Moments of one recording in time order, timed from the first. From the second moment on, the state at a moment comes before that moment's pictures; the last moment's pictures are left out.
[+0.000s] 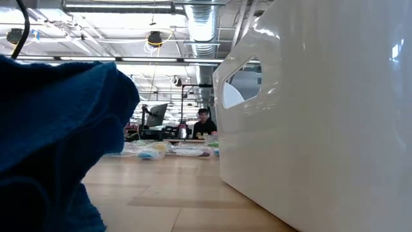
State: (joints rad) left arm -0.92 1.53 0.82 -0.66 0.54 -1.82; right arm 0.43 0.79 0.67 0.34 0.05 -0.06
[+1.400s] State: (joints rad) left arm -0.90 1.50 0.82 -0.57 0.50 -1.82; right arm 0.43 0.79 0.67 0.34 0.05 -0.06
